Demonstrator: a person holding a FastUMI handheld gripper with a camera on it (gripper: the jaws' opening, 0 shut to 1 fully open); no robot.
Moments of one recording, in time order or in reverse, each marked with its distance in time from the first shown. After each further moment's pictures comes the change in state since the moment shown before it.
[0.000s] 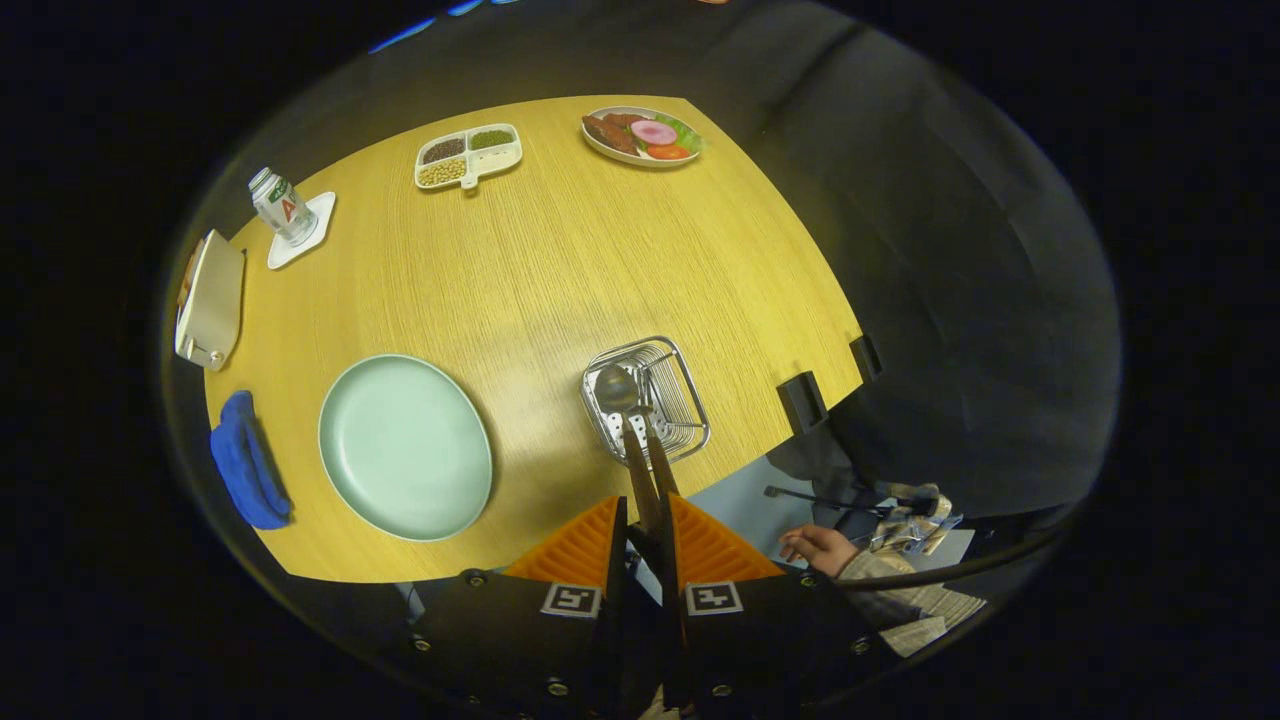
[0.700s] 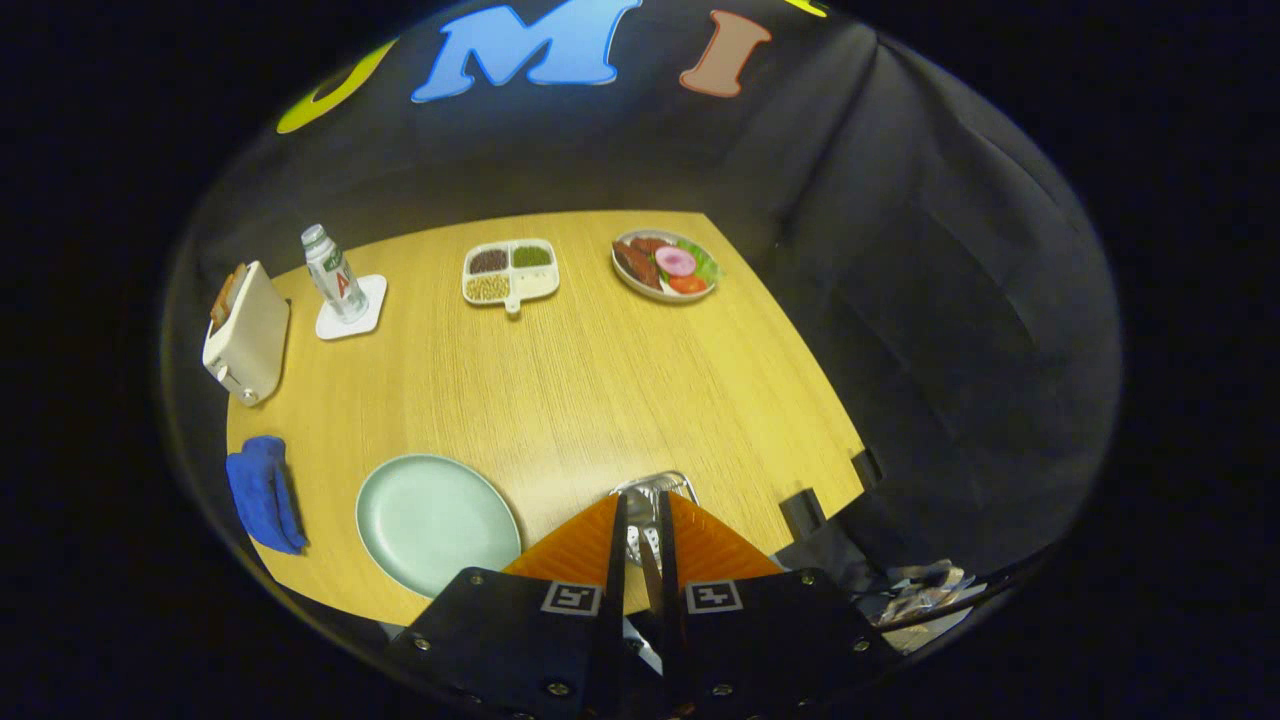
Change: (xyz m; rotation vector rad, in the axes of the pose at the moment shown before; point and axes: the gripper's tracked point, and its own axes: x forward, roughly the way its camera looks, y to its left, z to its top) arm -0.053 0.009 0.088 -0.038 -0.476 0.067
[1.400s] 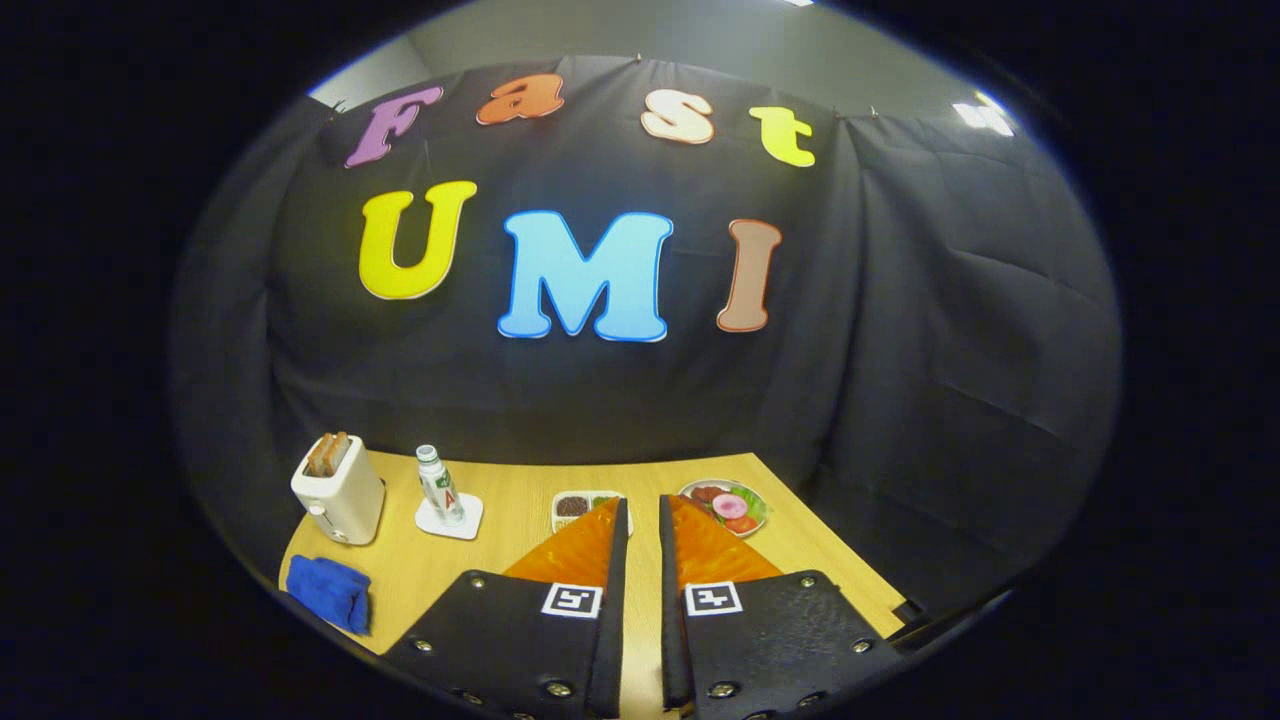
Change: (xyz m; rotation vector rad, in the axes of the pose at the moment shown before) arm -0.109 0.024 0.129 0.046 -0.700 0.184
